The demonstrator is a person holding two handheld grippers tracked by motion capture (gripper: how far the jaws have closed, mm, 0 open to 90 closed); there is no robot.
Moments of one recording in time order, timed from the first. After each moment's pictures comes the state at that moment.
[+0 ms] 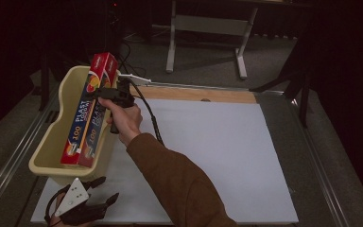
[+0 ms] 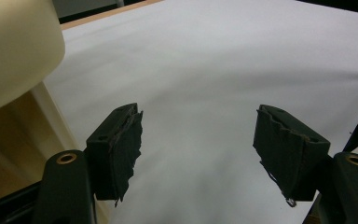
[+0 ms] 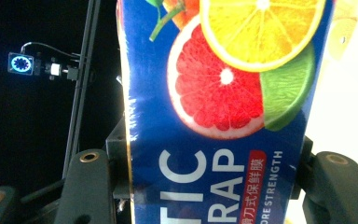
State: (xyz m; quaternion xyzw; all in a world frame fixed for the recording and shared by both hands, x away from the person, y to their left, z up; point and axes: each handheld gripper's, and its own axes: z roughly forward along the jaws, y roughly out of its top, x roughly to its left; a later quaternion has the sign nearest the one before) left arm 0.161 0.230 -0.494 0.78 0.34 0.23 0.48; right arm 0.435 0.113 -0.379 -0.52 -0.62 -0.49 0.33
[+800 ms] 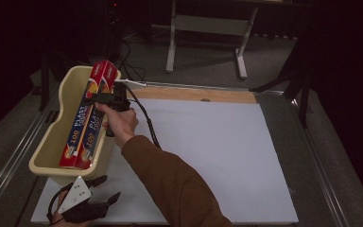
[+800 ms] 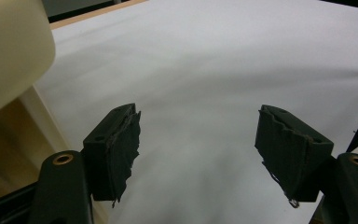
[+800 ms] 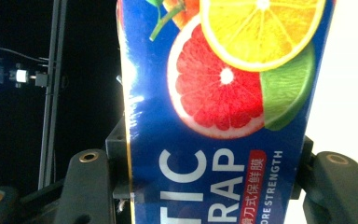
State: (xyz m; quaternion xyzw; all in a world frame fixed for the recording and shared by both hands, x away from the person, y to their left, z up) left arm 0.167 0.227 -0.496 0.78 0.34 0.22 0.48; right arm 0.437 0.128 -0.399 -0.55 -0.62 -0.46 0.31
